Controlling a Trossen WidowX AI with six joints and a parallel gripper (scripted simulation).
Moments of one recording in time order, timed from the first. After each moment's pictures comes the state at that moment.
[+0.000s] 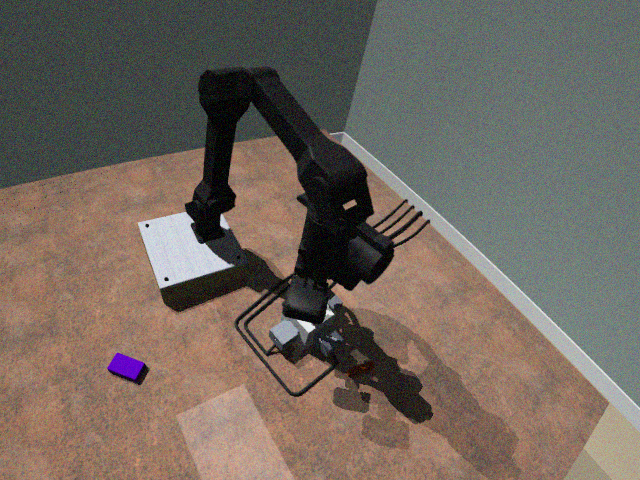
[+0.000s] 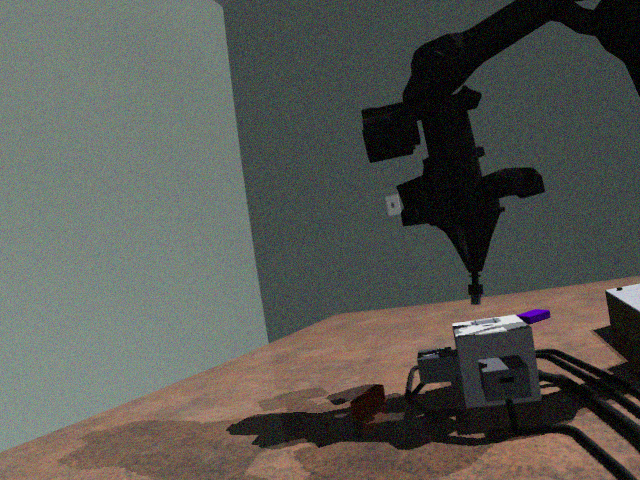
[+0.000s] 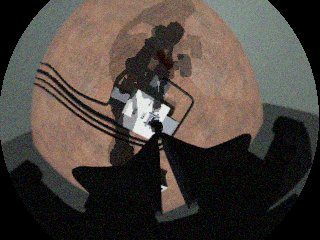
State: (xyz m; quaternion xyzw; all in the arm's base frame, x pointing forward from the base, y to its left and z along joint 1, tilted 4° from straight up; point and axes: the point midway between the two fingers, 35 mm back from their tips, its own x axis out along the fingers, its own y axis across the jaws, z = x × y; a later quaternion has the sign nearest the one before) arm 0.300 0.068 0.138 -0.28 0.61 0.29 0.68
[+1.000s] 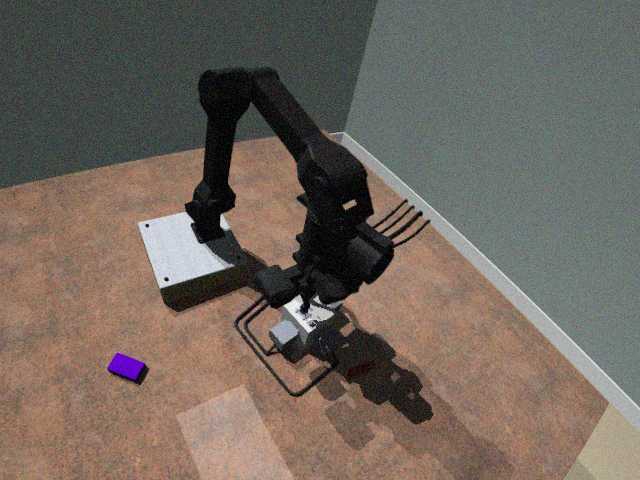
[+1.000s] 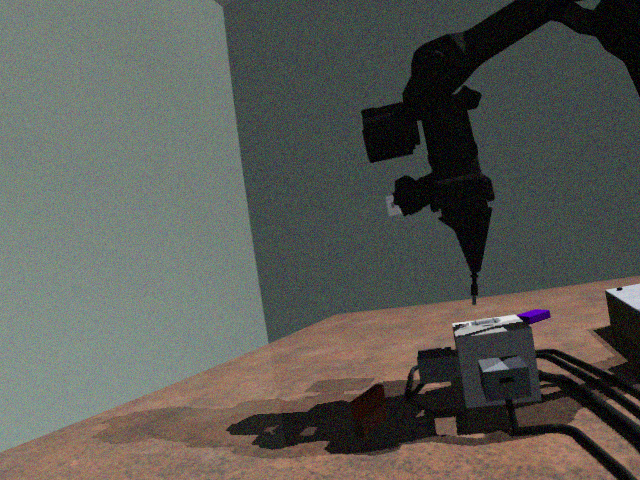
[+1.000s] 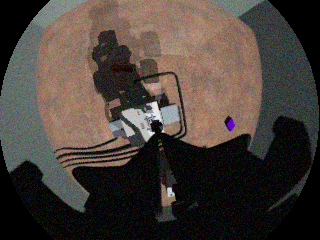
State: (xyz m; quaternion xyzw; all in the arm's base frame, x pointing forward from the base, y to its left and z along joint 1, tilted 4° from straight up) arm 0.300 0.068 0.138 0.00 0.68 0.03 0.74
